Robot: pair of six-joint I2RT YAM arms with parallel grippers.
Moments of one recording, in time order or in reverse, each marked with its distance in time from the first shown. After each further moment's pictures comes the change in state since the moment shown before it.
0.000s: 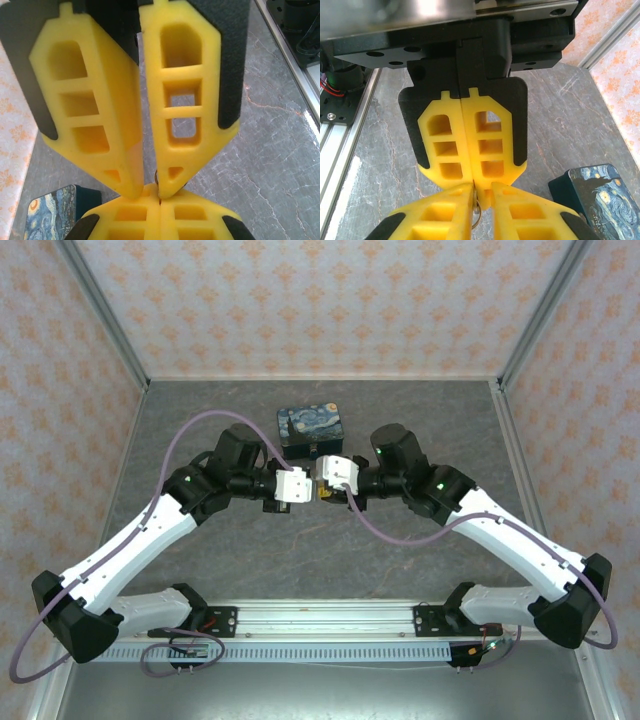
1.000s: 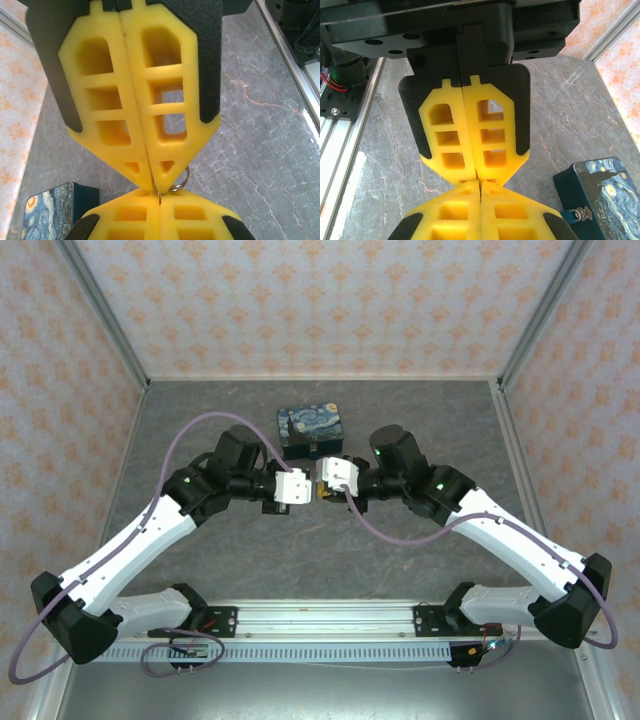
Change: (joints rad) left arm -0.002 -0.010 -0.009 -0.006 -0.006 -0.001; right arm -0.001 0.001 0.001 -0.032 0.005 0.009
